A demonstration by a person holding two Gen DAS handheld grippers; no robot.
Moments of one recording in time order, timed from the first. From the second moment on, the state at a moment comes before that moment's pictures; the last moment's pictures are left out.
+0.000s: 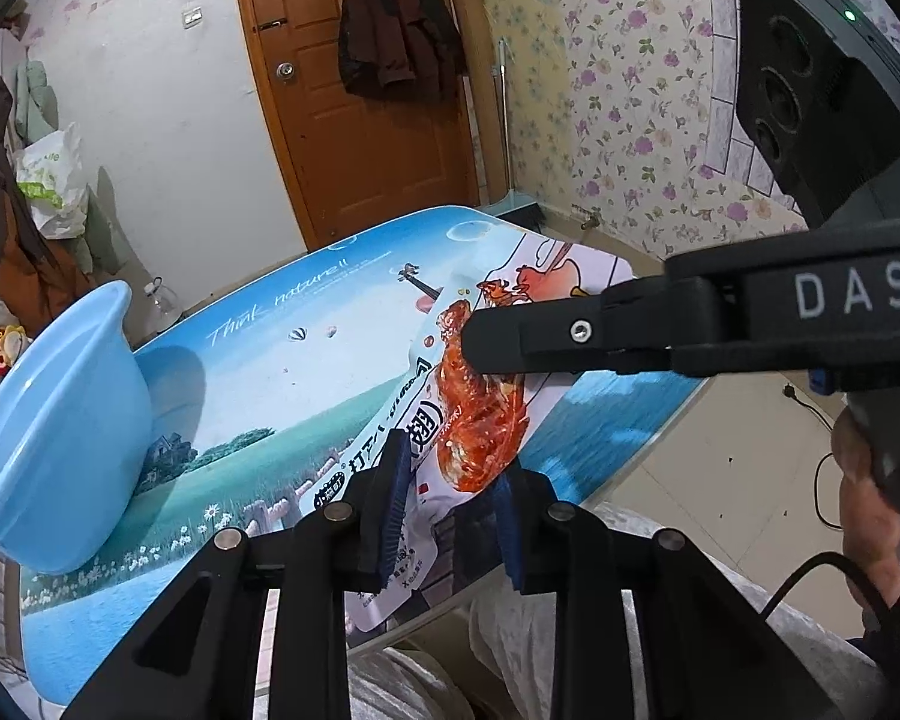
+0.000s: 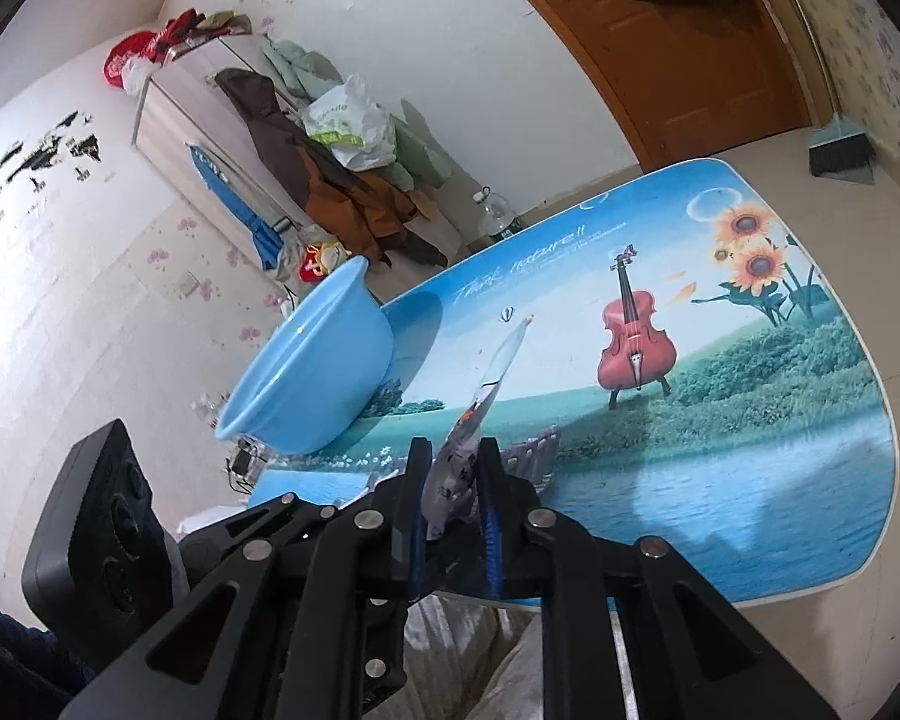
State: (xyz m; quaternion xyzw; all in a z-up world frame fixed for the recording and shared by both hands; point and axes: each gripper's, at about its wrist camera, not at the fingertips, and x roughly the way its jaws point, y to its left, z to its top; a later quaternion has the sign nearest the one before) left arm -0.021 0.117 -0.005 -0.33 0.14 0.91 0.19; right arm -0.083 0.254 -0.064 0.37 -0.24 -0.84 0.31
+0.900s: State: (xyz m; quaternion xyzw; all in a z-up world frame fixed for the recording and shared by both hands) left arm -0.016 0.073 0.047 -0.27 0.11 0.95 0.15; right arm -0.078 0.223 0.008 0.31 -0.24 -0.85 0.36
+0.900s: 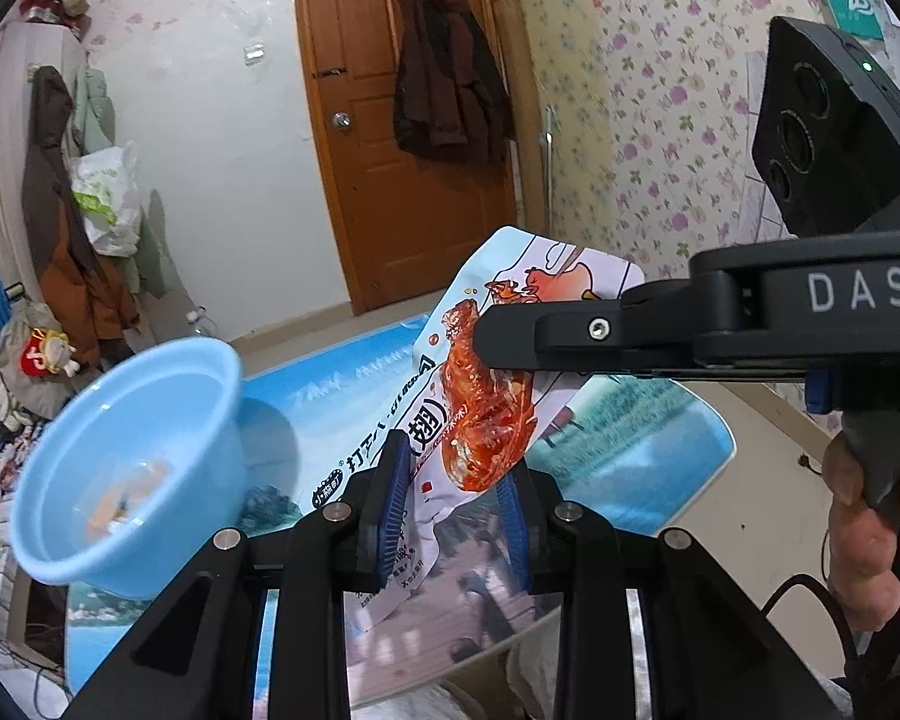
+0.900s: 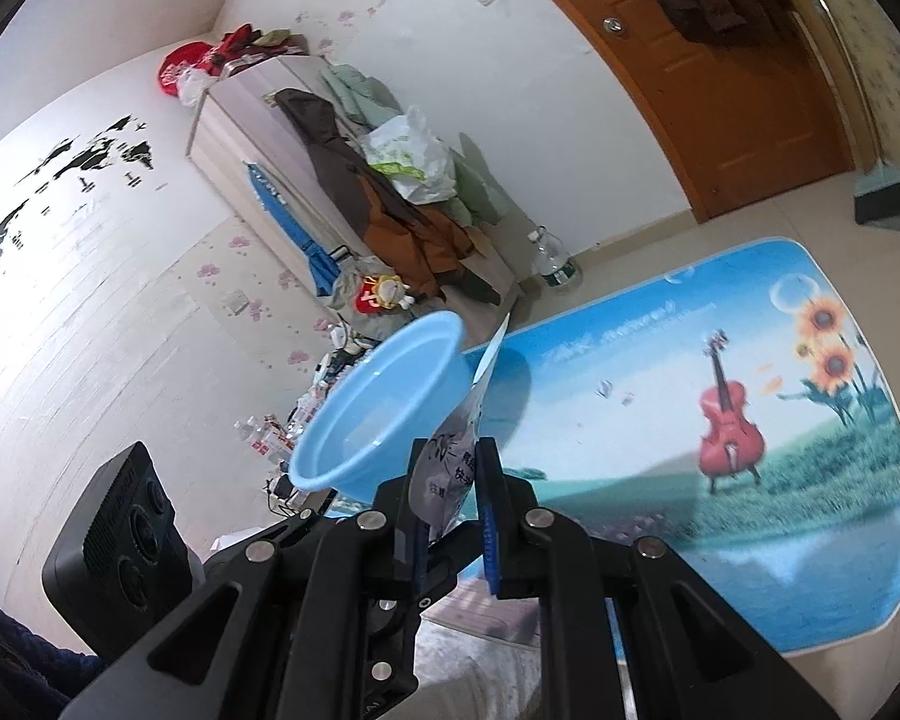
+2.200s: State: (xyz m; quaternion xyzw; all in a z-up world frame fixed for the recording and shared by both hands) left arm -0.041 -0.094 0.101 -0.22 0.09 0.97 0.02; right arm -0.130 0.003 0.093 0.29 -0.17 -0.82 0.47
